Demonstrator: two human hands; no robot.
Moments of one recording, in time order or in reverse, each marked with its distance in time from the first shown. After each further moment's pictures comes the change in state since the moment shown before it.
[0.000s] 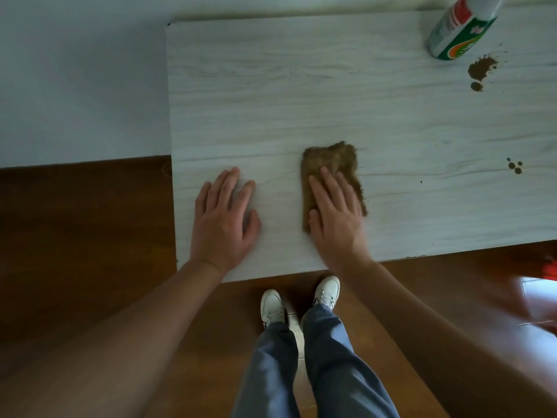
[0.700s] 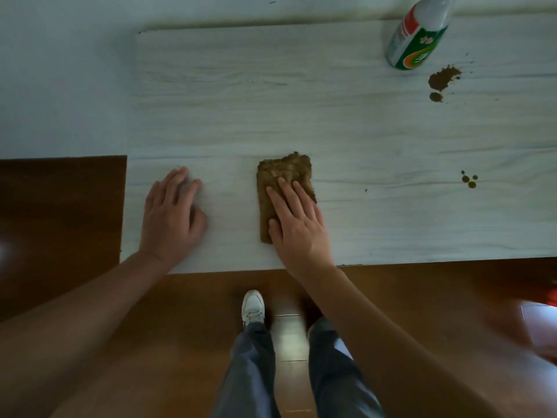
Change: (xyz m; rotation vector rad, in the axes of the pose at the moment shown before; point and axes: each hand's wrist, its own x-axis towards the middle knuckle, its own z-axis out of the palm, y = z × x) left_hand 0.004 0.032 -0.003 0.055 -0.047 -0.157; right_hand -0.006 0.055 -0.024 0.042 -0.122 -0.130
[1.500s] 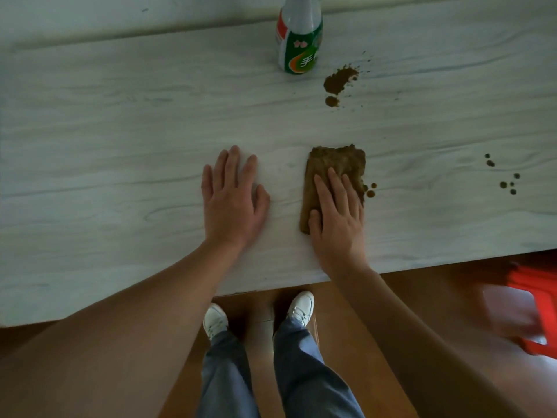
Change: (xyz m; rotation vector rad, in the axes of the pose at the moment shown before) left_hand 0.102 0.281 0.075 -0.040 -0.014 -0.012; right_hand -0.023 0.214 -0.094 0.002 0.182 0.264
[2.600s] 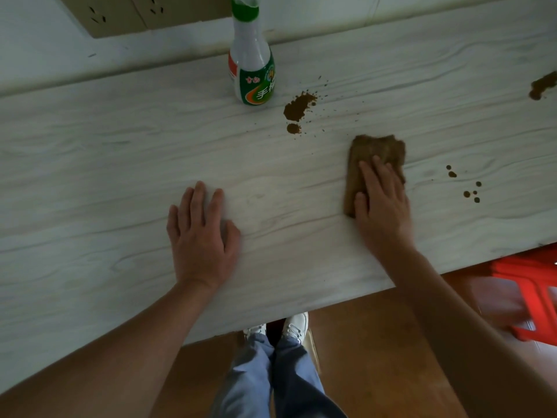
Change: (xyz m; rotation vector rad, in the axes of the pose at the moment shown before) left_hand 0.006 0.003 0.003 0.018 0.066 -0.017; right_hand 0.061 0.101 -0.058 -0.080 0.011 0.181
